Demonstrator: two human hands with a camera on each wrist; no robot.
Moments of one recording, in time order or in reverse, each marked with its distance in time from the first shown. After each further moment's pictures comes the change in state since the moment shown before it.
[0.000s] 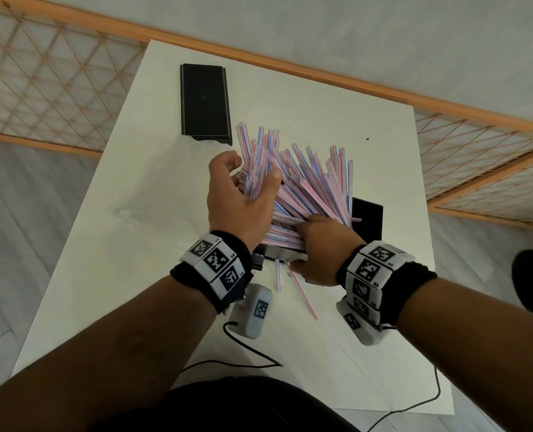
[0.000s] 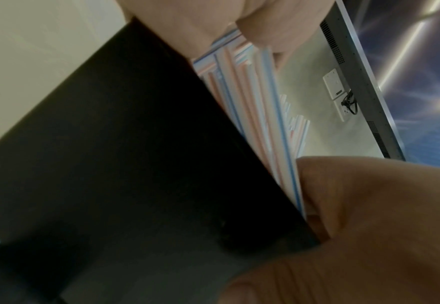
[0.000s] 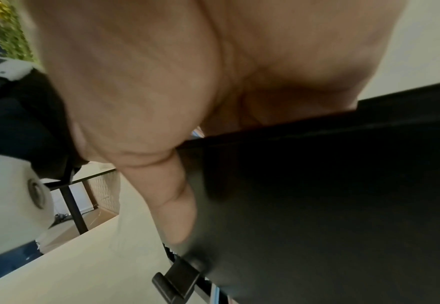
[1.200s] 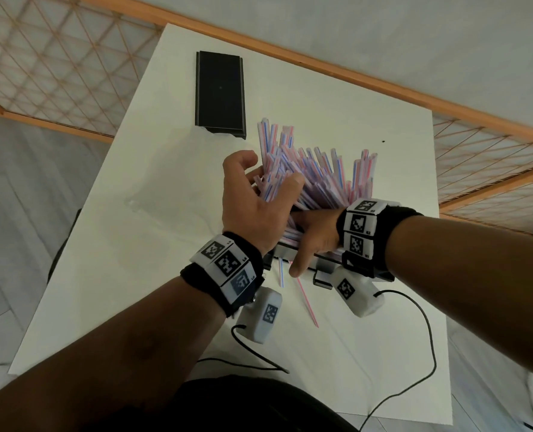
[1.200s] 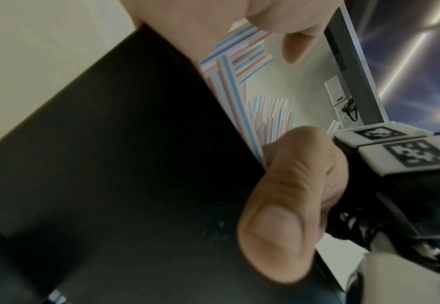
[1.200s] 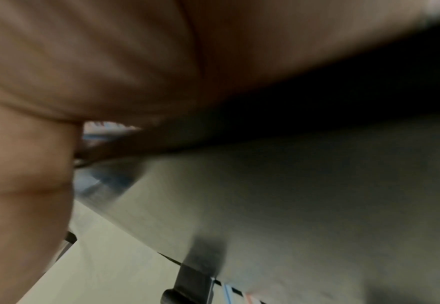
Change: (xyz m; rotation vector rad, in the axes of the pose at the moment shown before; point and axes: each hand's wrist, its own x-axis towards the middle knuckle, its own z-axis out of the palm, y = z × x) left_hand 0.002 -0.014 -0.002 -0.203 -0.040 0.071; right_hand 0.056 -0.017 -0.033 0.216 -0.528 0.030
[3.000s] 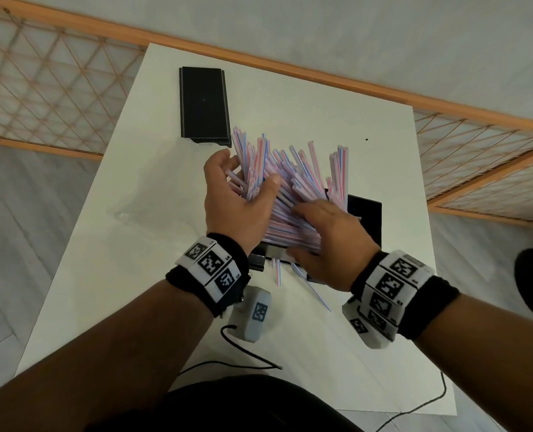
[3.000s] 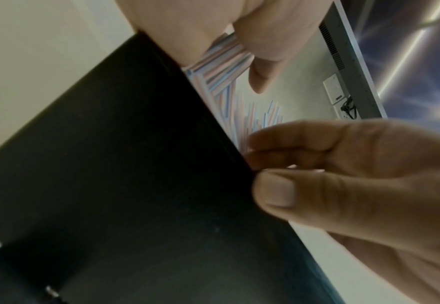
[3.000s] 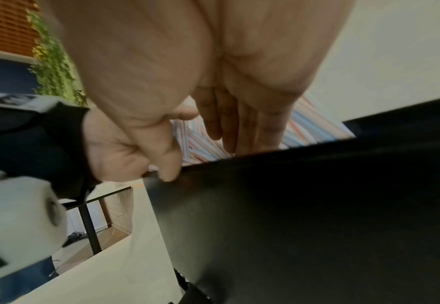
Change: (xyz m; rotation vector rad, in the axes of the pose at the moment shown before) left_hand 0.001 0.011 0.003 0.139 0.020 -0.066; right_hand -0.048 0.040 0.059 -0.027 0.975 -0.501
